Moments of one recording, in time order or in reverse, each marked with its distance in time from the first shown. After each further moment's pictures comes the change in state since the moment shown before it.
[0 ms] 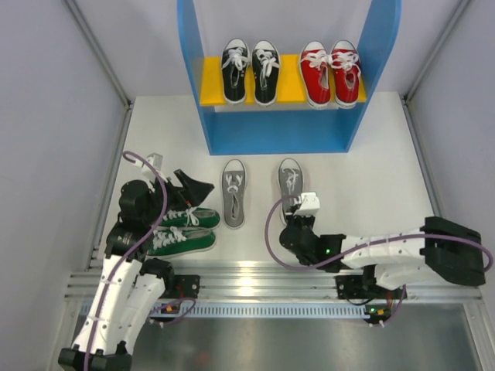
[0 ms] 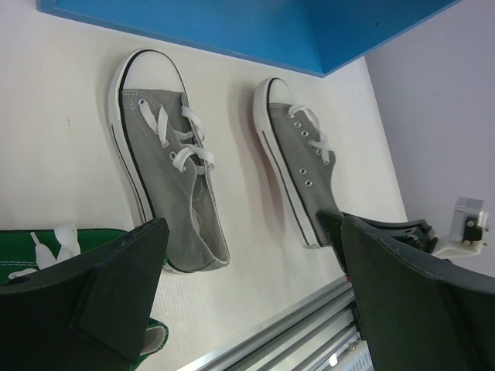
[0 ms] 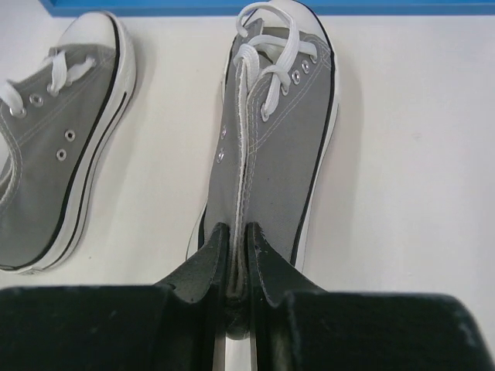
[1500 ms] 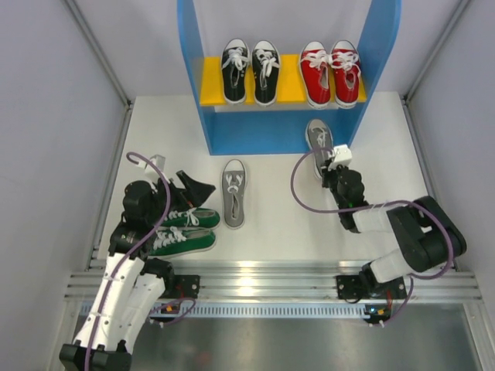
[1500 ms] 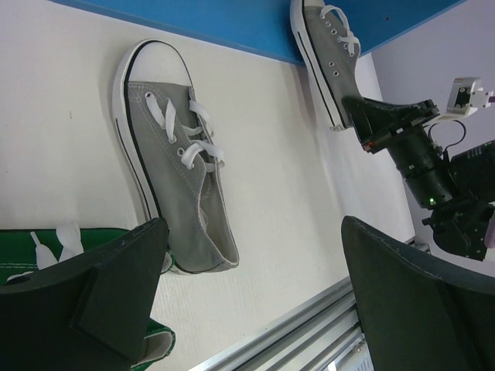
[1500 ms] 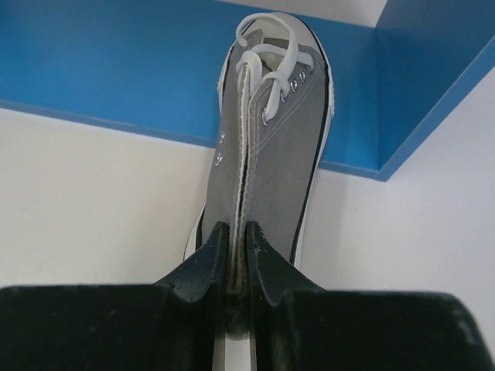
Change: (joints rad) left arm 0.000 0.012 -0.050 0.050 0.003 -0.006; right arm -0.945 0.157 -0.107 0.700 -0.892 -0.686
